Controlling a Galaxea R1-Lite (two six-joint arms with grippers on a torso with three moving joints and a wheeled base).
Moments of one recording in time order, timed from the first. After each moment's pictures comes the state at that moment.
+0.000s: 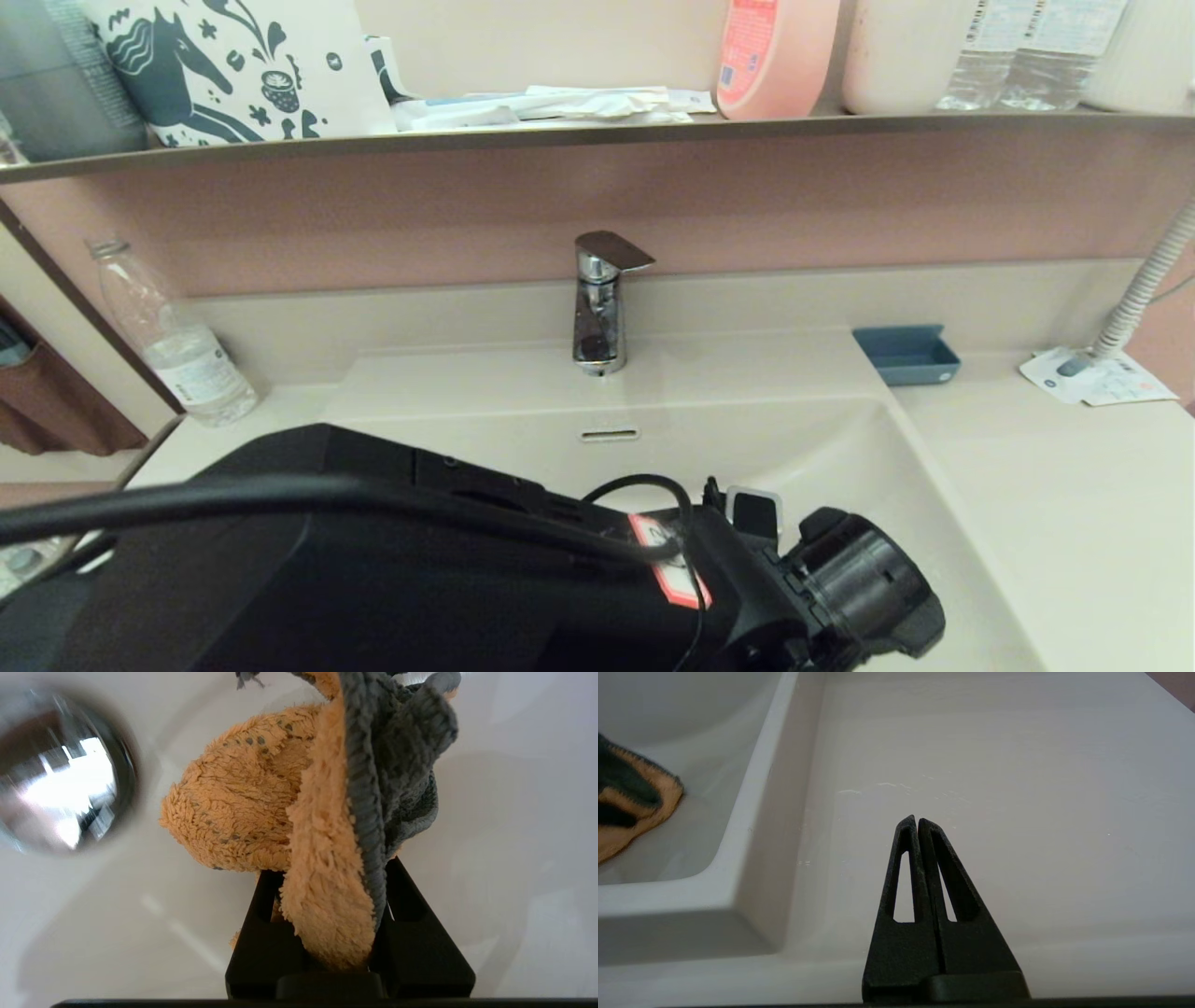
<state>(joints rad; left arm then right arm) -1.17 2.22 -1.52 0.45 0.50 -0.75 0.00 0.00 -0.02 0.04 -0.01 0.02</state>
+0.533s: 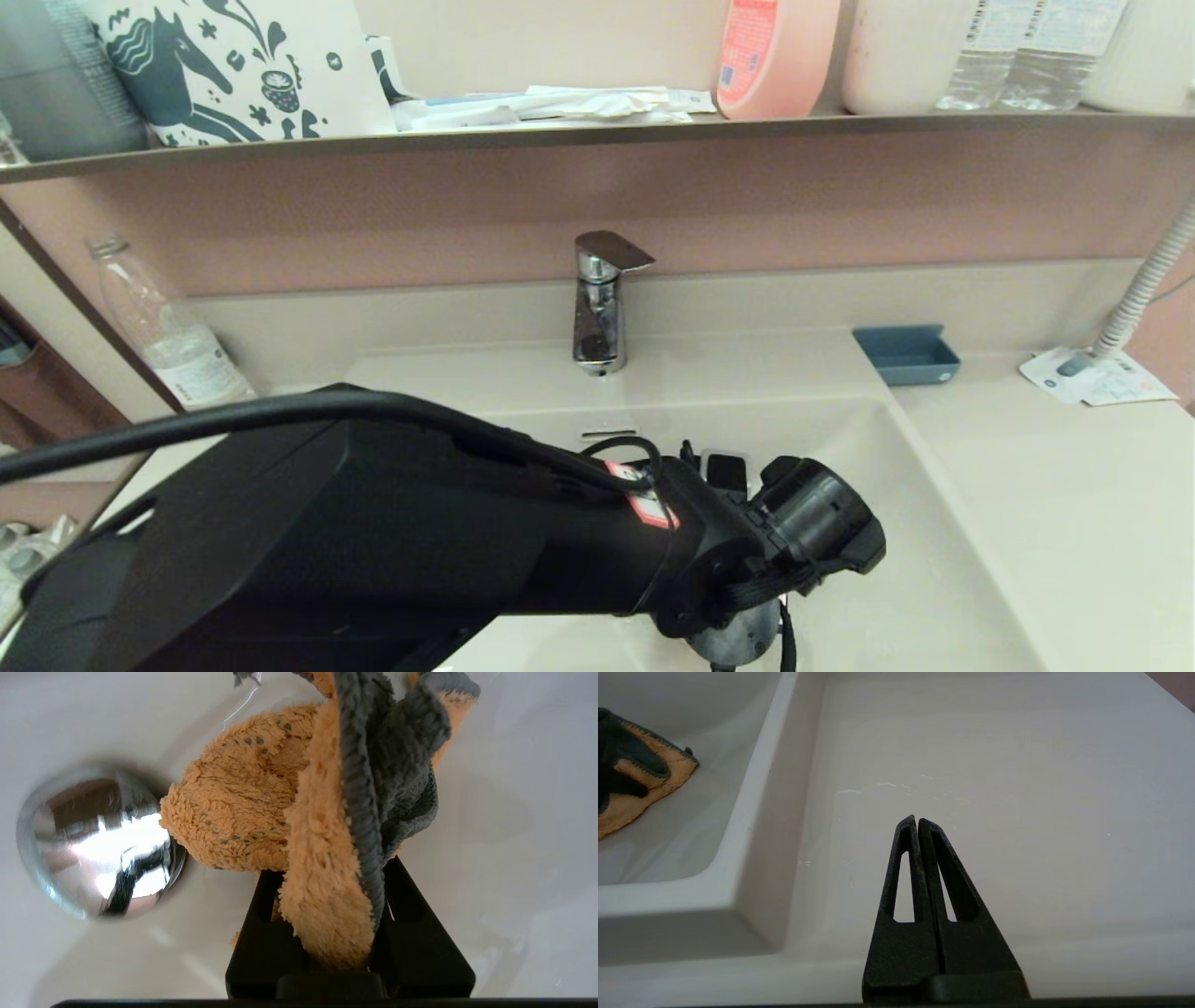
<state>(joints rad) -1.10 2.24 -1.55 0.44 0.49 -0.73 0.00 0.00 -0.02 0.04 -0.01 0.02</state>
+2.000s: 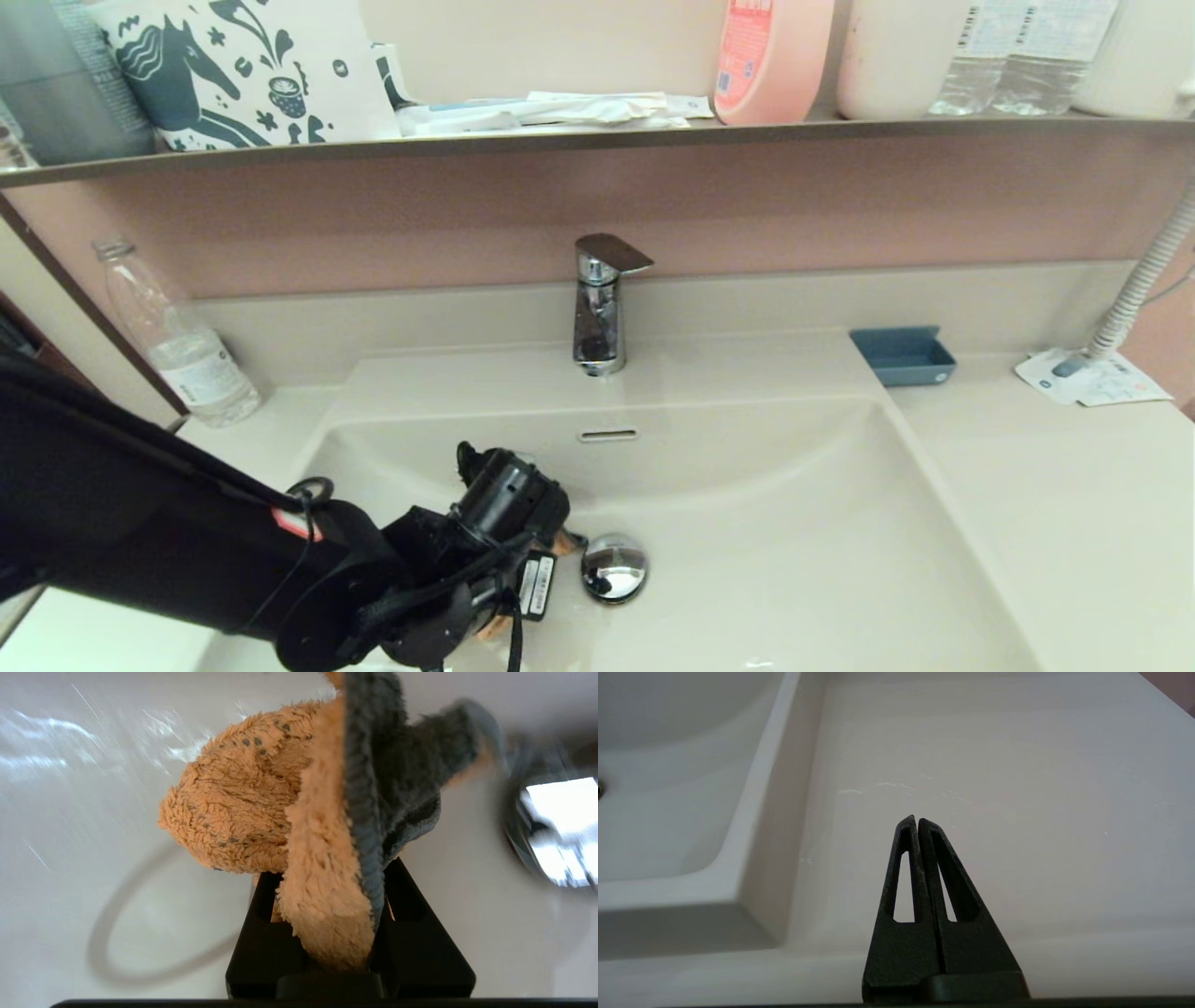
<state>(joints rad) -0.69 1.91 -0.72 -0.15 0.50 -0.34 0.00 0.00 -0.02 0.04 -0.01 0.02</state>
